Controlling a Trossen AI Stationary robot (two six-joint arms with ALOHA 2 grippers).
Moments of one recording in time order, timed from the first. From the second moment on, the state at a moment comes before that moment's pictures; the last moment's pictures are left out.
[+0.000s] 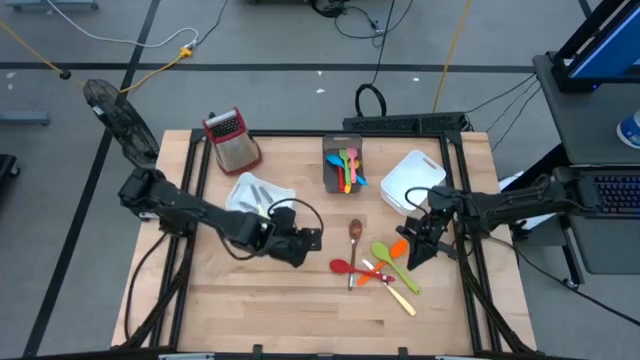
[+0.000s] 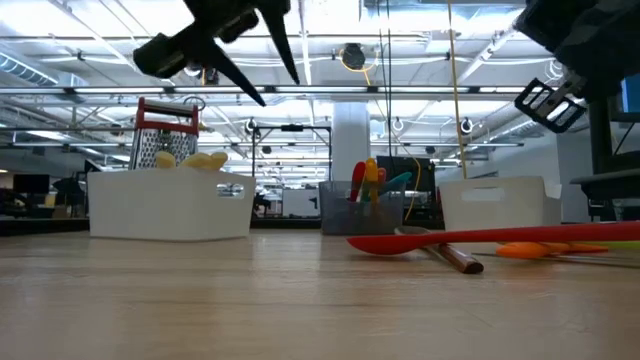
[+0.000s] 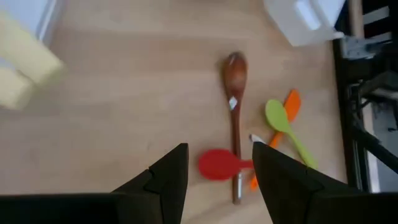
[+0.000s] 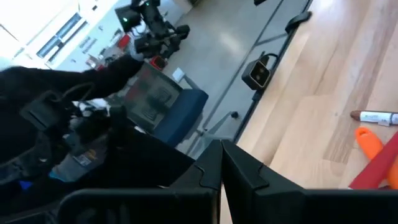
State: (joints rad) left arm -0.33 1.67 1.32 -0.66 -0.45 -1.73; right arm -0.02 0.83 0.27 0.29 -1.02 0.55
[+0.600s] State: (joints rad) left arm -0.55 1.69 1.32 -0.65 -0.74 -1.64; right arm 0.27 0.83 0.27 0.40 -0.46 0.40
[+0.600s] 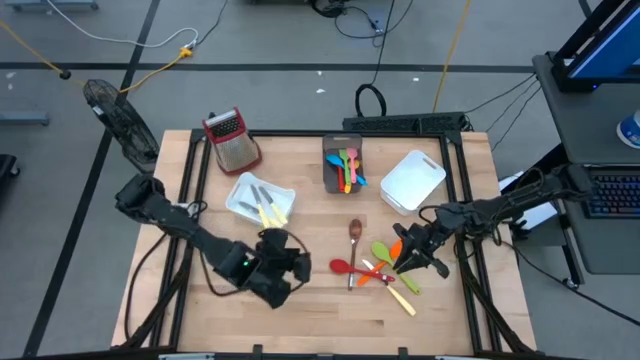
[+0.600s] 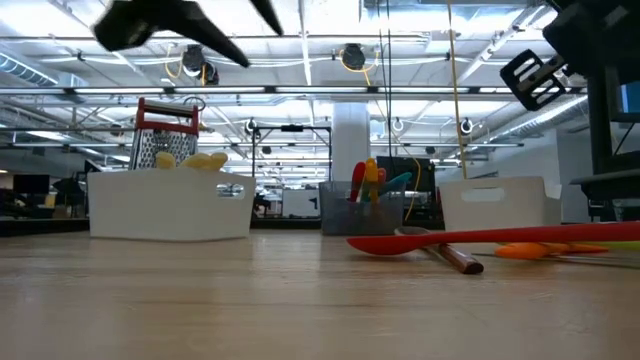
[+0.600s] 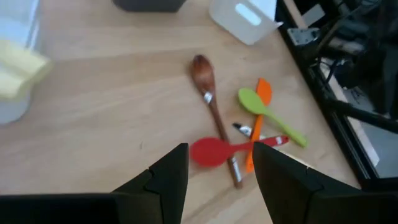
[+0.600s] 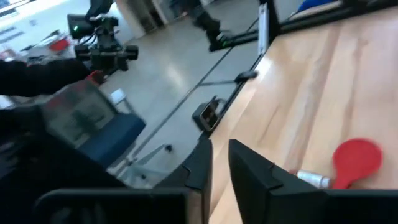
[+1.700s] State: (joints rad) left arm -0.75 1.42 0.95 -0.21 -0.83 -1.27; right arm 0.40 1.45 0.67 -0.01 -0.07 0.38
